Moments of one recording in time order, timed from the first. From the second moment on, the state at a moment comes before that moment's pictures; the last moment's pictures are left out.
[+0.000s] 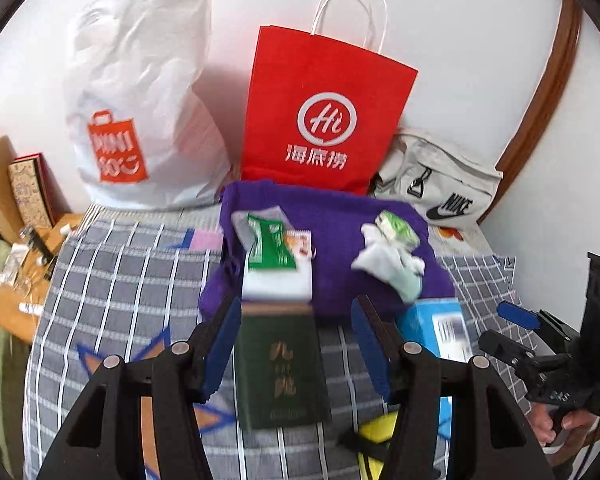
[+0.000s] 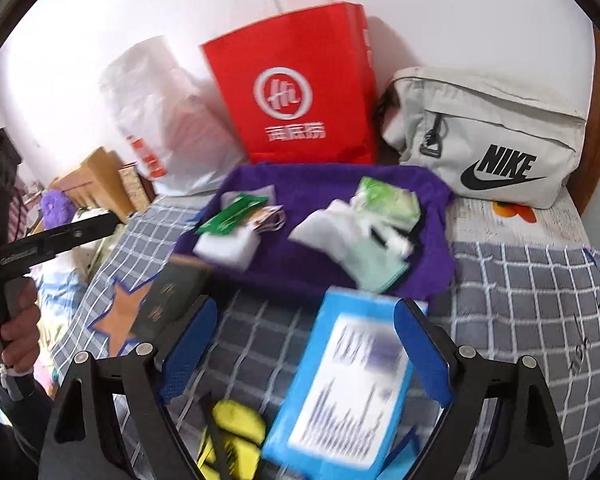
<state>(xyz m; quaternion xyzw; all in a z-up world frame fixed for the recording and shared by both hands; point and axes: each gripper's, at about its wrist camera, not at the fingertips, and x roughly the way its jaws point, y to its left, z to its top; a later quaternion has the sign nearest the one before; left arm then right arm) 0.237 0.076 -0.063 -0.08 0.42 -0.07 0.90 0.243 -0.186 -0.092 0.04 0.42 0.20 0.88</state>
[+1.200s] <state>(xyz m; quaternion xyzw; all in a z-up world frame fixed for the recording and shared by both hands) 0.129 0.104 -0.154 -0.12 0.46 -0.04 0.88 0.143 -0.077 -0.191 -0.23 0.48 0.22 0.82</state>
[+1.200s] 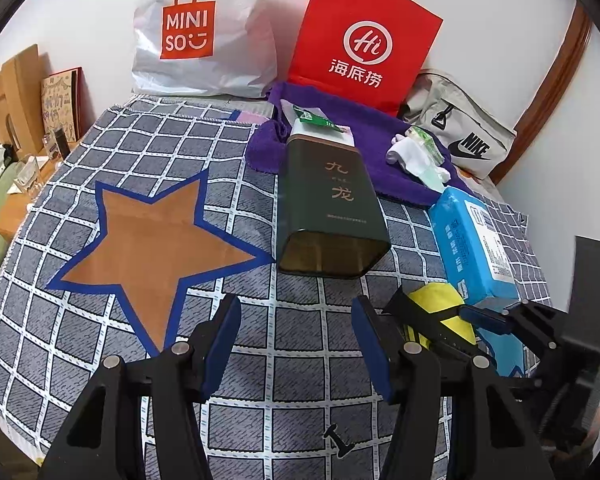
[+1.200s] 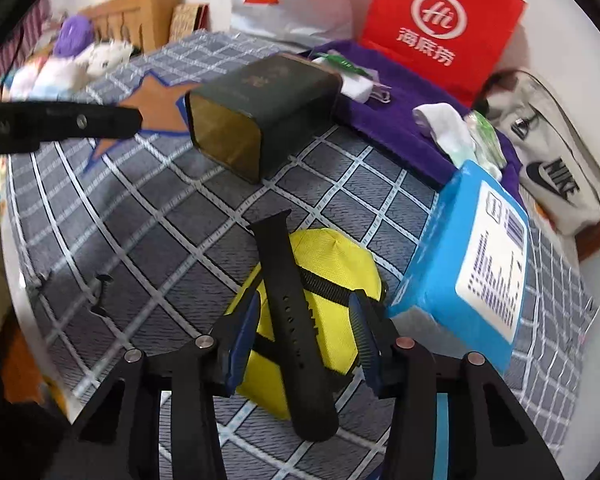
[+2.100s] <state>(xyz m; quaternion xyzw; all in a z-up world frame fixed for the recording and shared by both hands) 0.130 0.061 -0.168 -0.08 0.50 -0.07 0.86 0.116 -0.121 -0.150 -0.12 0.44 0.21 0.86</state>
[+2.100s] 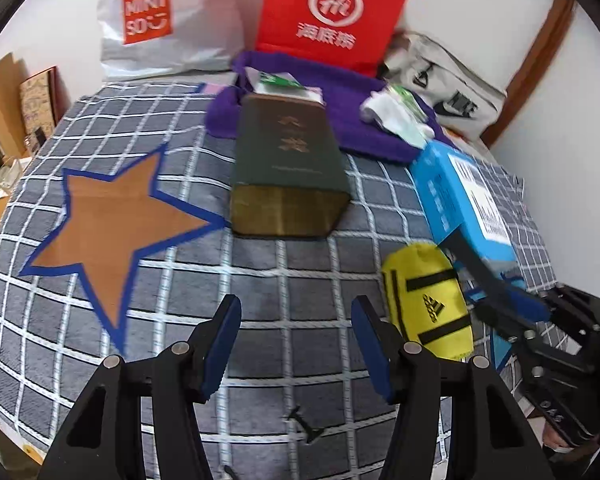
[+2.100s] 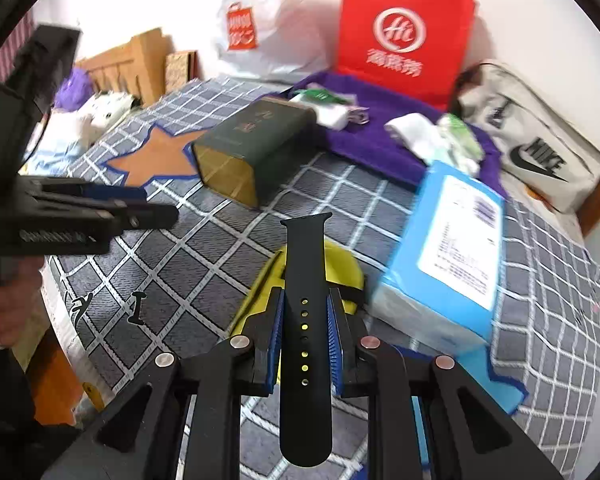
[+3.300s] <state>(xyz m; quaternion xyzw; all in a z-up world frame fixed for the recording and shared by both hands) 0.163 -0.048 -0.206 -0.08 0.57 -0.13 0.81 0.111 -0.254 -0.187 0.03 0.45 0.17 0.88</state>
